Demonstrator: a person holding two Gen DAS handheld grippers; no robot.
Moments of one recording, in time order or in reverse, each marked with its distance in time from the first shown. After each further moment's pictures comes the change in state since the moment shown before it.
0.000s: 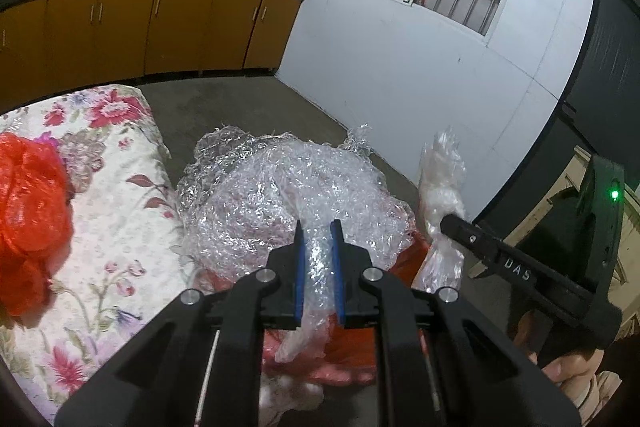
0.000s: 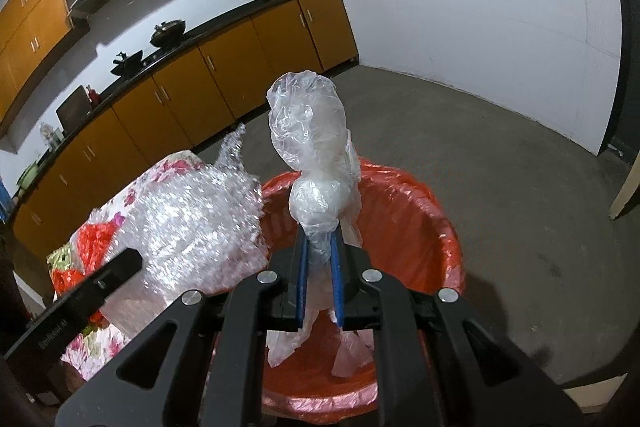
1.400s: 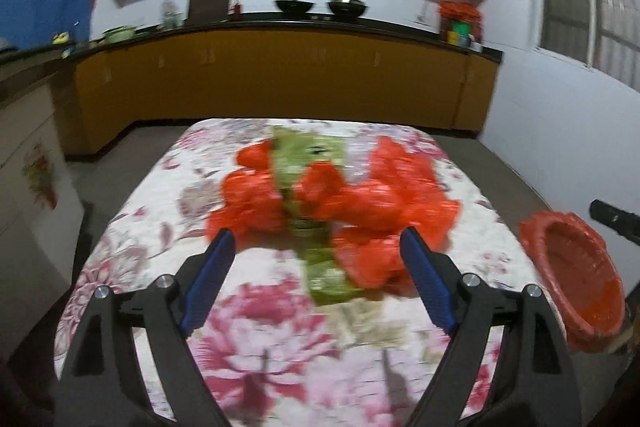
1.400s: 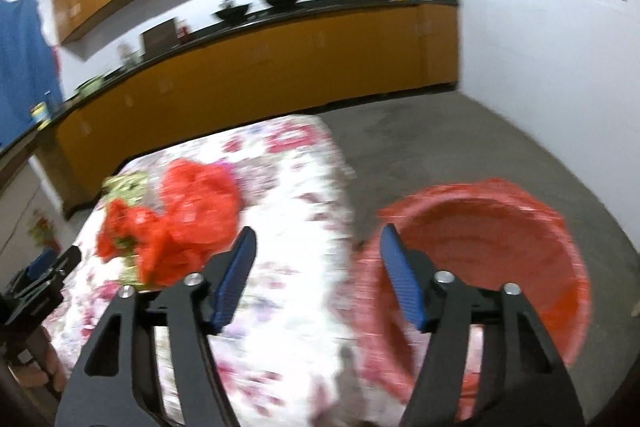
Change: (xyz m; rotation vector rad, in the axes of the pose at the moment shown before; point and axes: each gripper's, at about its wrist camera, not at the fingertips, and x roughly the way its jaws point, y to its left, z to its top) left arm -0.208 0.191 -0.069 -0.194 -0.239 0.732; right arm 0.026 0.205 -0.039 -0.355 0.055 0.251
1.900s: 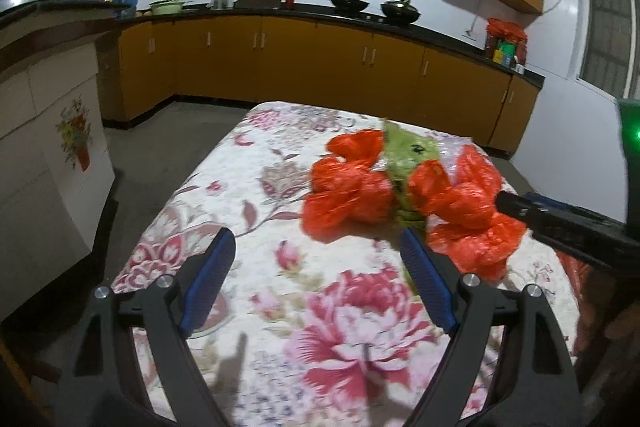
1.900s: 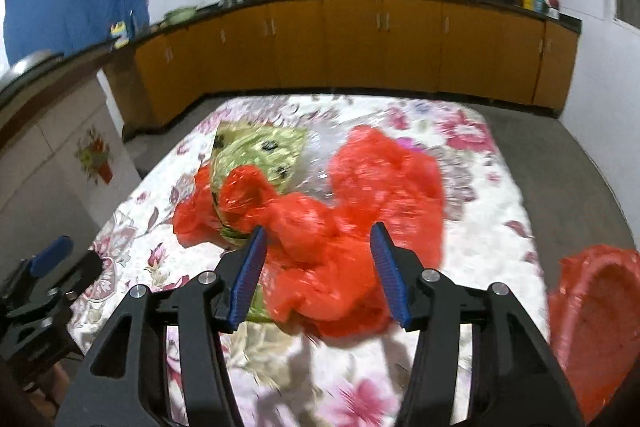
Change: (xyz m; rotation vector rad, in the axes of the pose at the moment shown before) left arm -0.015 0.078 -0.014 -0.129 0.017 0.093; right arm 0.095 0.164 -0.003 -0.286 0.119 0.197
